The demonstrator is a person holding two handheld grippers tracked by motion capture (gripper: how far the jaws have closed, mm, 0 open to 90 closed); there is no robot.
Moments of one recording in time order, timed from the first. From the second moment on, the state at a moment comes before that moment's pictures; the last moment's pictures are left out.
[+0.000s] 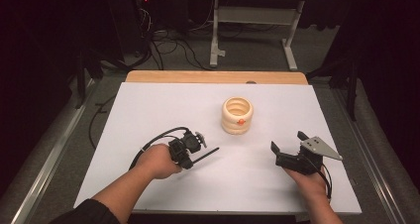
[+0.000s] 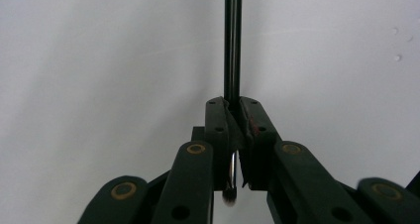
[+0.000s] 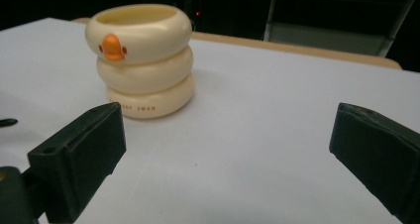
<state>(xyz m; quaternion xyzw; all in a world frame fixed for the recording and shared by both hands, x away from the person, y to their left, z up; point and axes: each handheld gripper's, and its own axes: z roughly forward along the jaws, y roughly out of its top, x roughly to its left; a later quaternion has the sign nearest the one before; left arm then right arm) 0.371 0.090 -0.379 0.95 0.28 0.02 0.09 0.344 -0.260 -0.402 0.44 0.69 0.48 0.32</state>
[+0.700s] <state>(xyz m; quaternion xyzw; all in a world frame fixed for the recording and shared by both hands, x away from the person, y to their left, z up) 0.373 0.085 -0.371 0.96 0.27 0.02 0.10 0.364 -0.238 -0.420 0.38 0.74 0.38 0.39</state>
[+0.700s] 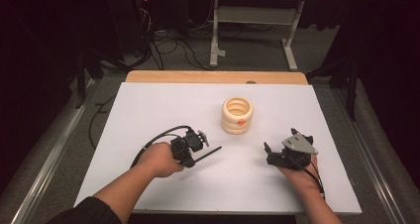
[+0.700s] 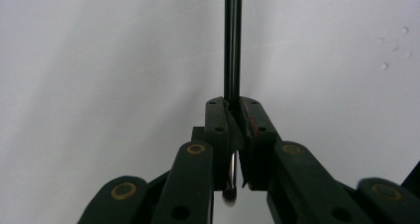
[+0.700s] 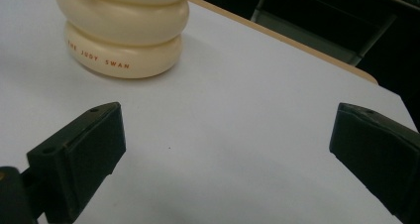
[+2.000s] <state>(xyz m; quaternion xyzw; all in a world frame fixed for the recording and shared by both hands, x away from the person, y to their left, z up) 0.374 0.078 -0.361 0.96 0.27 0.04 0.10 0.347 -0.185 -0.432 0.15 0.82 0.20 0.51</state>
